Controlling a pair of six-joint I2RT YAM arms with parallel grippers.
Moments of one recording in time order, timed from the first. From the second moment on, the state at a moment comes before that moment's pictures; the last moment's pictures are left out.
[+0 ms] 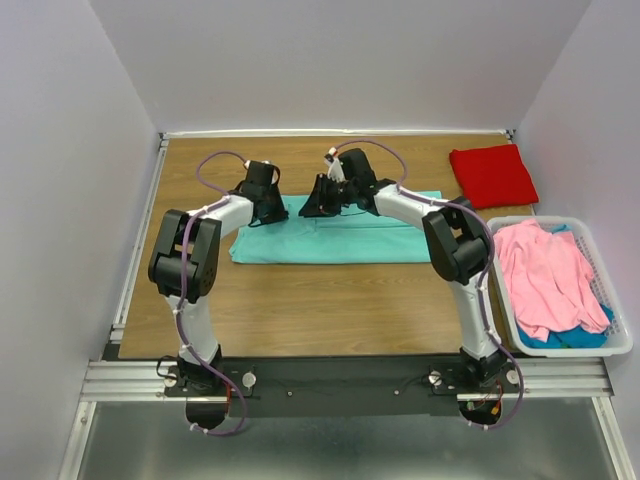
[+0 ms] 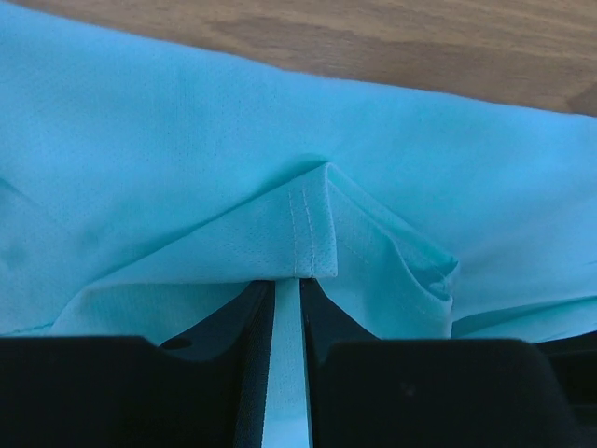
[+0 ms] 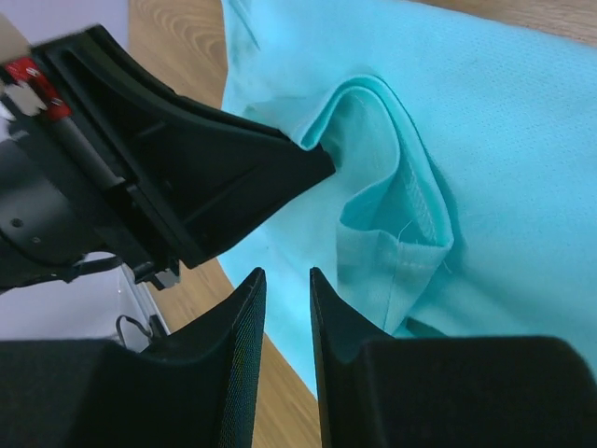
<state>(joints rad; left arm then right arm) -0.27 1.91 1.20 -0.17 0.09 -0.55 0.56 2.22 1.63 -0.06 -0.58 0.68</state>
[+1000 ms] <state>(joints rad) -0.18 1.94 1.26 -0.17 0.07 -0.57 0.51 2.21 1.51 -0.02 -0.50 0.62</state>
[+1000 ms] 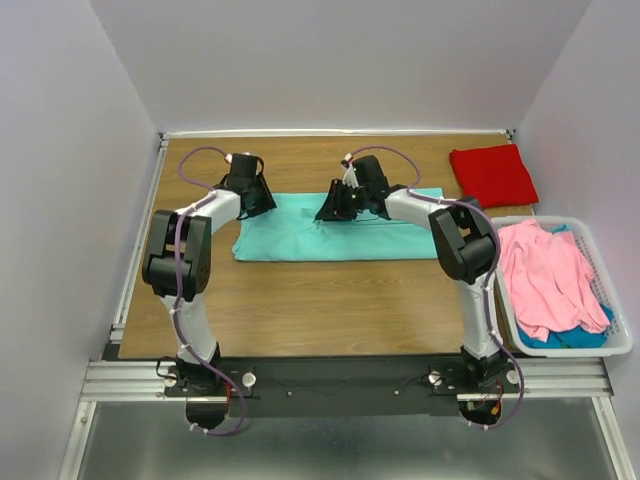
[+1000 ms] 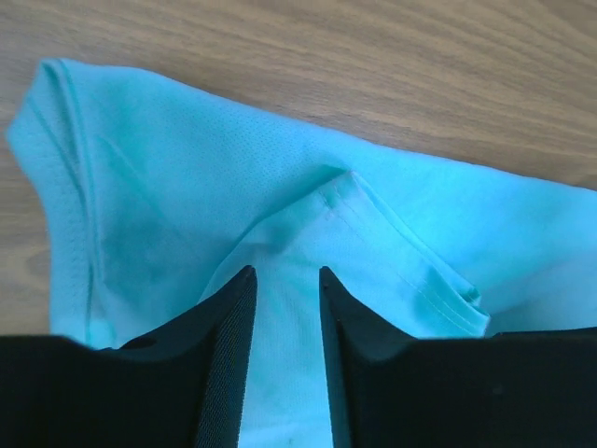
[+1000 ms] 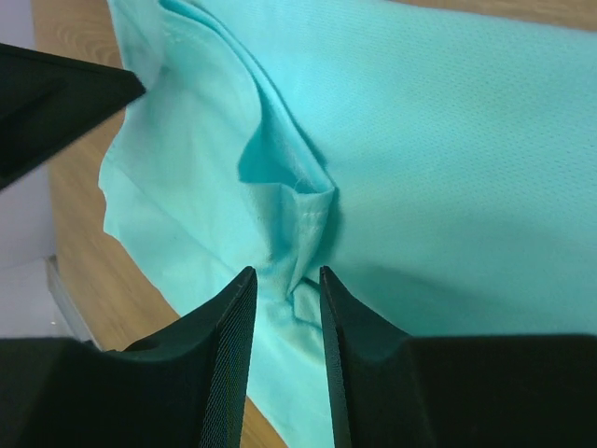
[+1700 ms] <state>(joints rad) -0.15 0.88 0.77 -0.08 -0.34 -0.41 0.83 2.27 1.70 -0.15 -0.49 0.29</state>
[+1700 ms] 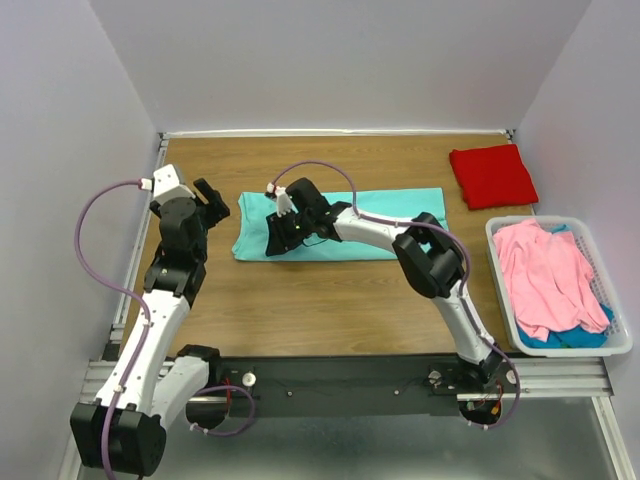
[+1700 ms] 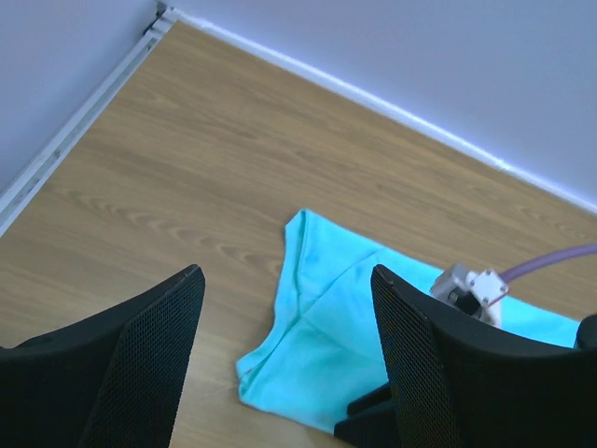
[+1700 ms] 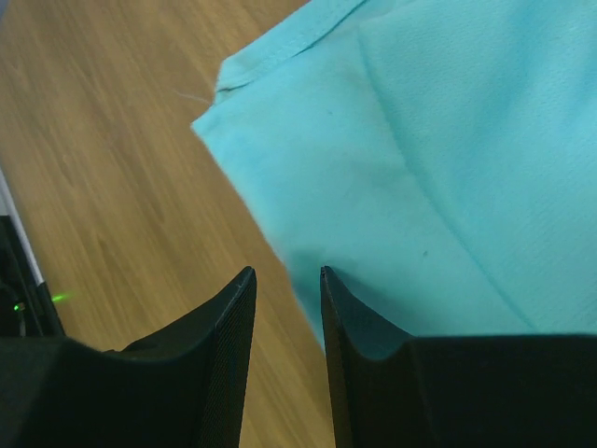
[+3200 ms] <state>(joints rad) -0.17 0.89 0.67 -0.02 -0.28 -0.31 0.42 1.73 1.10 -0.29 0.06 0.21</state>
